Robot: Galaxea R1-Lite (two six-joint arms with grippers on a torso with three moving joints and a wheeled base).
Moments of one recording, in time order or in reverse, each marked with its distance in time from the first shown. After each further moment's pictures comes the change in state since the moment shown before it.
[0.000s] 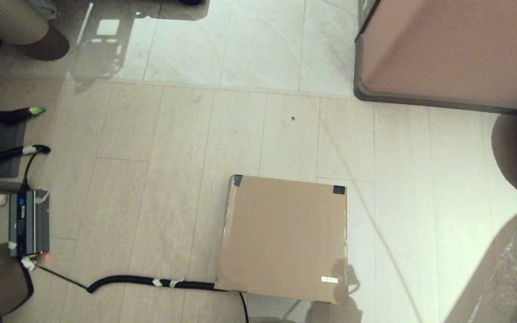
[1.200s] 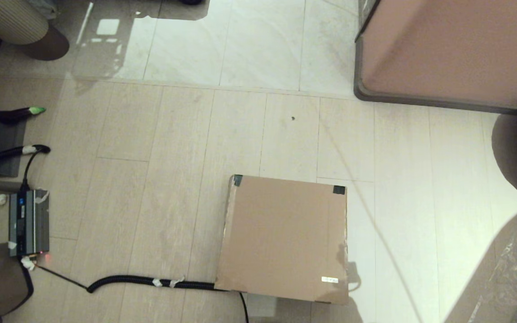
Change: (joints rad) left arm -0.007 0.021 -0.003 0.004 -0.033 0.094; right arm -0.034 0.576 -0.021 -0.059 0.079 0.018
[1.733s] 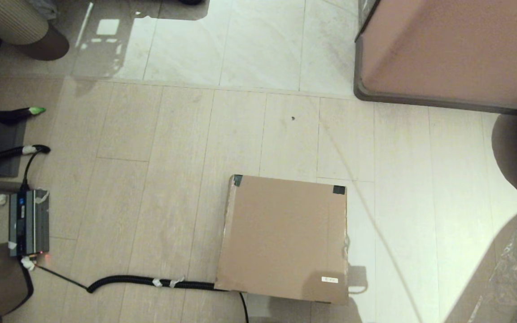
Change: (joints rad) left arm -0.002 0.135 -0.005 0.008 -0.001 -0.042; right arm -0.029 0.171 0.002 -0.010 -0.191 -0.006
